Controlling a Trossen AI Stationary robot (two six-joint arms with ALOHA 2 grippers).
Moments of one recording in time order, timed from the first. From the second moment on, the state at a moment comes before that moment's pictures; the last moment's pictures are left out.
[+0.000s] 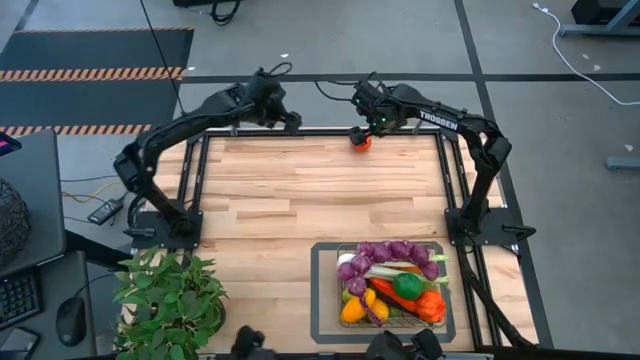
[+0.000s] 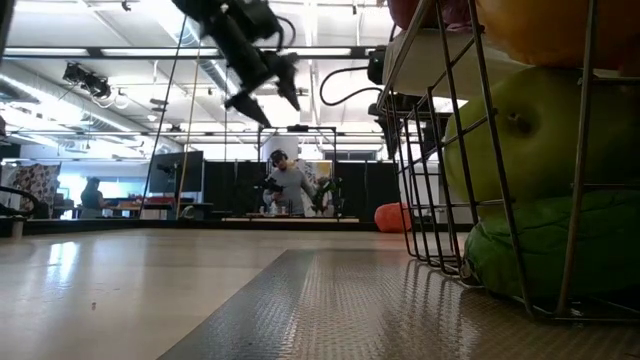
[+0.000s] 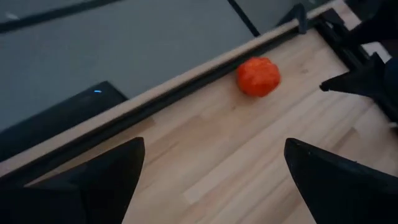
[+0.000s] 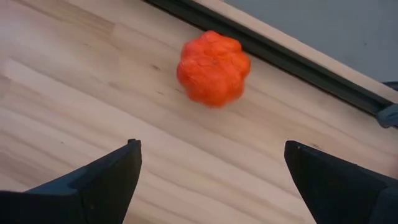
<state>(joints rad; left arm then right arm) 0.67 1.61 1.50 -0.67 0.00 -0.39 -0.65 1.80 1.64 -1.10 0.10 0.48</state>
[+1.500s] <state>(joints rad) 0.66 1.99 1.50 -0.06 0.48 -0.76 -0.67 1.80 1.29 -0.66 0.06 0.58</state>
